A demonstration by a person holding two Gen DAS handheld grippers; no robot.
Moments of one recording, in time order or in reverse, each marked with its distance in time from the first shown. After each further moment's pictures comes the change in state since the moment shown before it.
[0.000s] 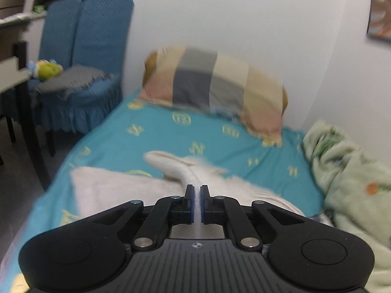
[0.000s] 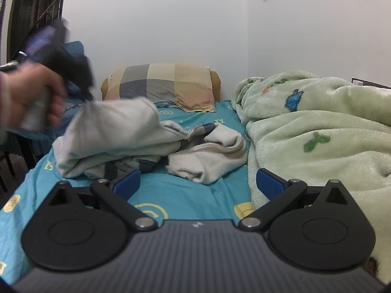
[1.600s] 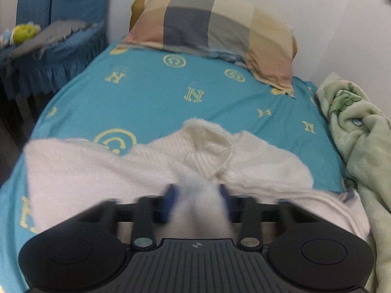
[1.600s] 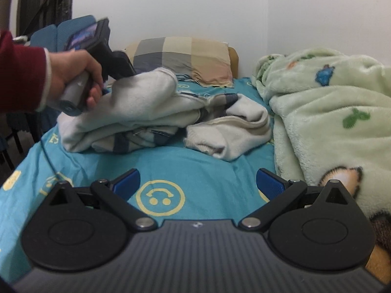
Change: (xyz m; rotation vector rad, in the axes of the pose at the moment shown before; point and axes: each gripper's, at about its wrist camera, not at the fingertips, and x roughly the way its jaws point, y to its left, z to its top) left arm 0.139 -0.023 -0.015 0.041 0.290 0.015; right arm 0.044 0.023 -0.024 -0.059 0.114 0.068
